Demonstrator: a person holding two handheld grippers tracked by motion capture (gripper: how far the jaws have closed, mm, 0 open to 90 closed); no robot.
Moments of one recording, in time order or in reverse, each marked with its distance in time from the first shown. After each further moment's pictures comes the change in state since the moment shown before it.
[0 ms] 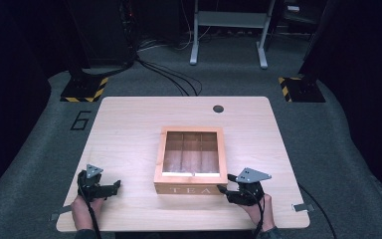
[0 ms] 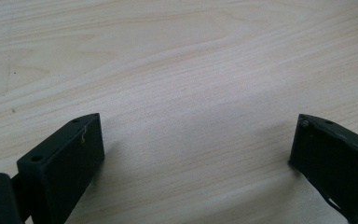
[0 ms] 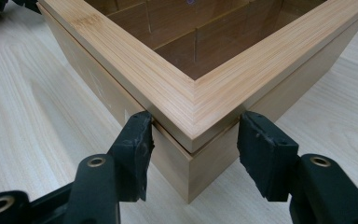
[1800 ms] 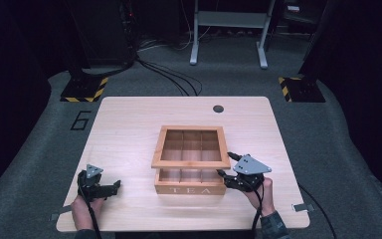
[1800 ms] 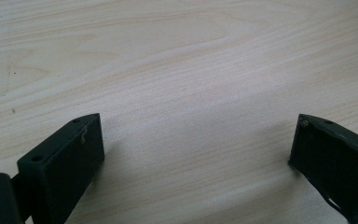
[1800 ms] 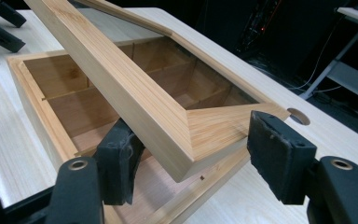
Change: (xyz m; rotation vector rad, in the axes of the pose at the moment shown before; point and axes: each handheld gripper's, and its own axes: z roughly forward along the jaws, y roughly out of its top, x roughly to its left) left arm 0.000 0.000 0.000 0.000 0.001 0.002; right arm -0.001 0.054 -0.013 -0.156 -0.153 -0.233
